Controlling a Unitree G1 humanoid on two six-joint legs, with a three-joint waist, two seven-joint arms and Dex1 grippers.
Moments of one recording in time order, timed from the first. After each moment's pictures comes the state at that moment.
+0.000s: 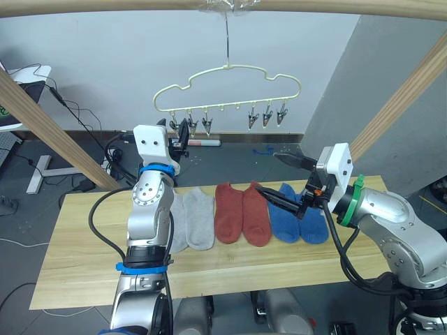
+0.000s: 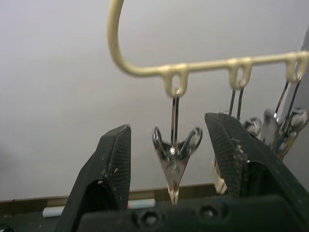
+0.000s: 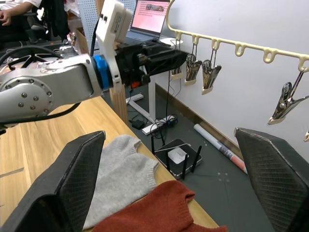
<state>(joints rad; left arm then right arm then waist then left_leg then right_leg) -0.49 0.15 0.16 0.05 -0.22 0.10 -0.10 -0.29 -0.57 0.02 -0.62 0.56 0.60 0.64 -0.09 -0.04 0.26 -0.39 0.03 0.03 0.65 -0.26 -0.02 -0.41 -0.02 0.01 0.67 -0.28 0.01</state>
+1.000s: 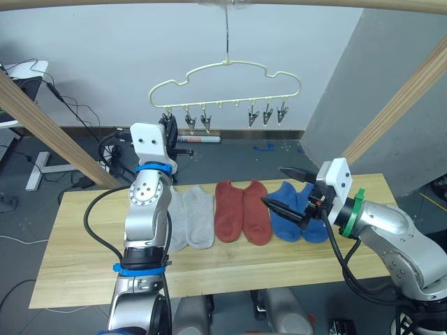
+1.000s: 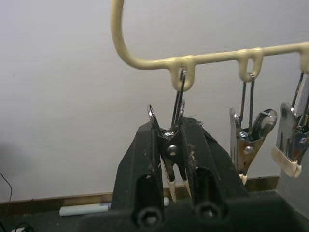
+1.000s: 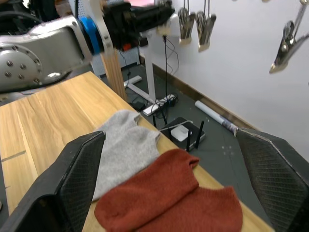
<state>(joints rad) -0.47 0.16 0.16 0.00 -0.17 0.11 -0.07 -0.17 -0.58 0.02 -0.62 0.54 0.60 0.63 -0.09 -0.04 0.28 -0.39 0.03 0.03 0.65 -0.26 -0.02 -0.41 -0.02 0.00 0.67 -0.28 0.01</state>
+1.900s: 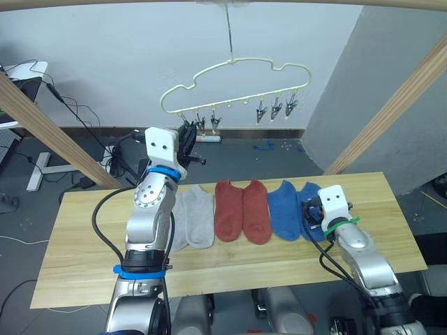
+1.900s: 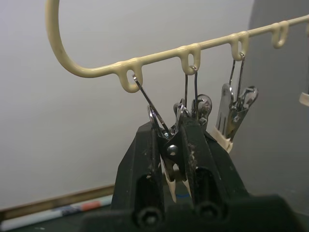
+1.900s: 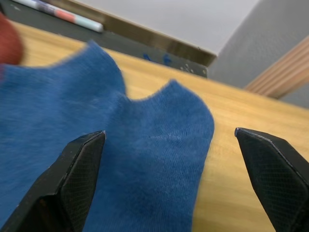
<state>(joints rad) -0.46 0.17 0.12 -0.02 -0.28 0.19 -0.26 -0.15 -0.33 0.05 0.00 0.00 0.42 0.07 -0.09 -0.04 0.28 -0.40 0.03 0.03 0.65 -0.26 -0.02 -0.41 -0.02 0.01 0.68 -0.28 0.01</state>
